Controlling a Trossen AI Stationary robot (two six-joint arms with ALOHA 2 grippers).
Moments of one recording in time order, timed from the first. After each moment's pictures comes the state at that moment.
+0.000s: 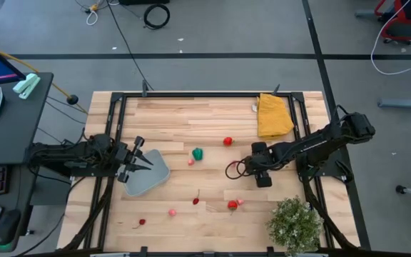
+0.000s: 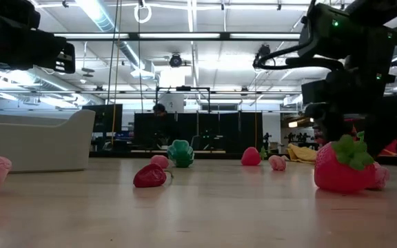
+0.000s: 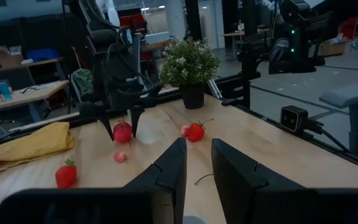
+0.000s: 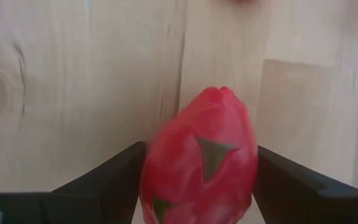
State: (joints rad) left arm 0.02 0.08 0.01 0.09 0.35 0.15; right arm 0.17 1.46 0.65 -0.53 0.14 0.10
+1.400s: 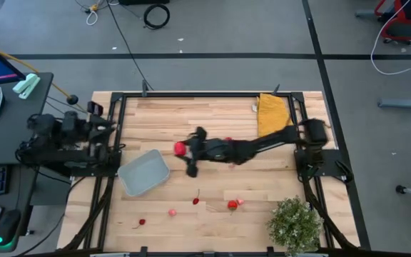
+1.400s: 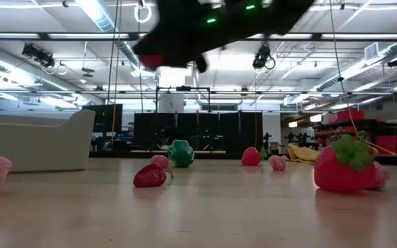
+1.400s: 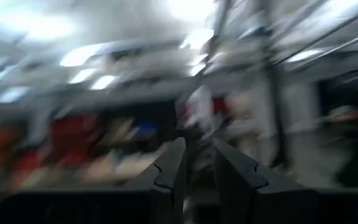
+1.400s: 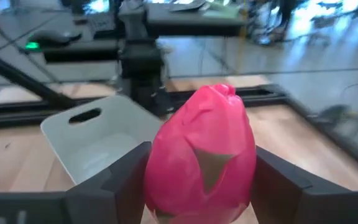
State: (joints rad) left arm 0.02 0.08 0.61 -0.16 -0.08 0.08; right arm 0.07 1.97 1.27 0.48 0.28 0.04
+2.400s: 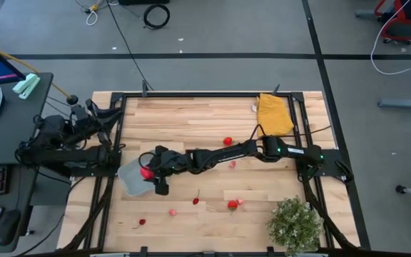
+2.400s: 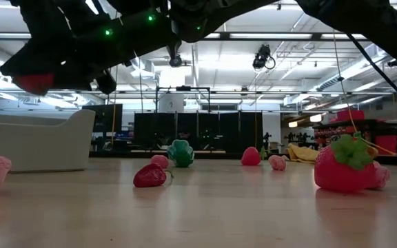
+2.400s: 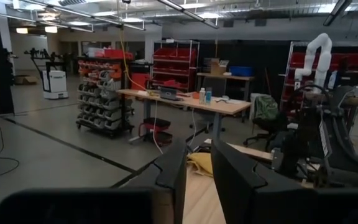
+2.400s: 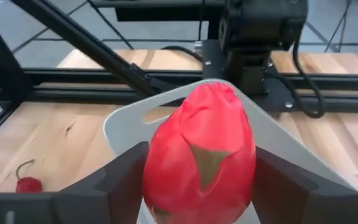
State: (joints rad) left arm 0.02 0.08 0.62 -0.38 -0.51 -0.02; right arm 0.10 2.53 2.13 0.03 -0.01 0.05
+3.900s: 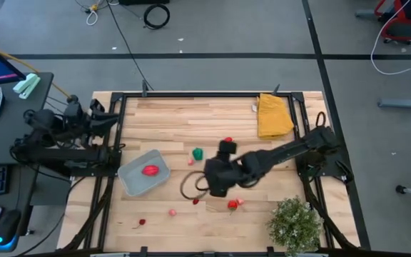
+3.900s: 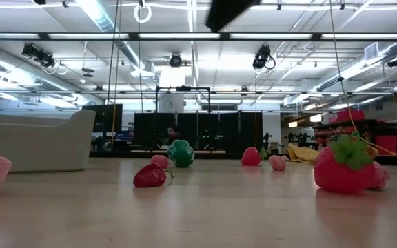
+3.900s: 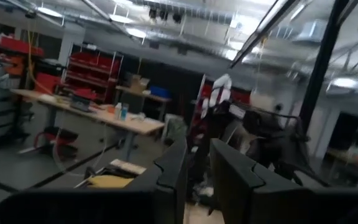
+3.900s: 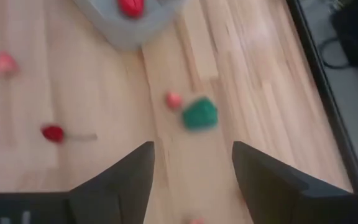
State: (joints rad) left arm 0.02 0.20 0.73 -0.27 -0.19 -0.22; right arm 0.34 1.88 1.76 -1.03 0.56 0.38
